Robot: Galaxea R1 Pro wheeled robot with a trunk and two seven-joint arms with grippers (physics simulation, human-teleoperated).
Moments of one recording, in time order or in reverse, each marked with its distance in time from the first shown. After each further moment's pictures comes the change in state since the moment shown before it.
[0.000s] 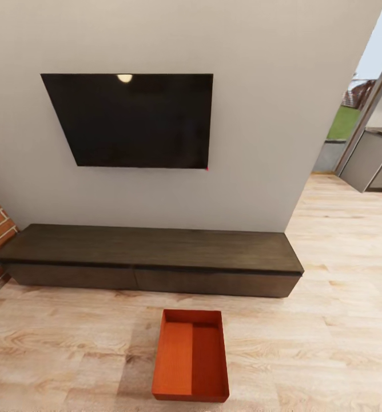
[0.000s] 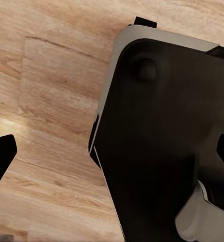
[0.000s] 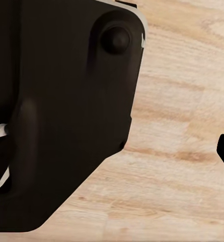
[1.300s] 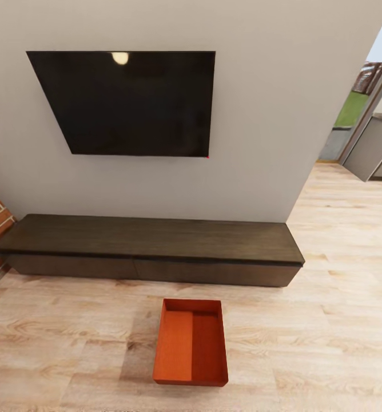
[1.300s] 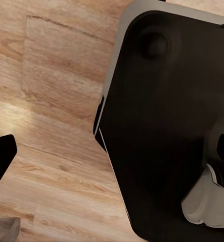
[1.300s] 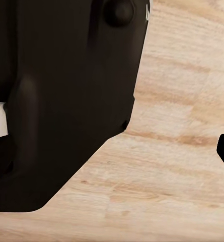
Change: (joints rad) left arm 0.000 0.000 0.000 0.000 0.000 0.000 0.000; right arm 0.000 -0.003 0.000 0.000 -0.005 -0.001 0.001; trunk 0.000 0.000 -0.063
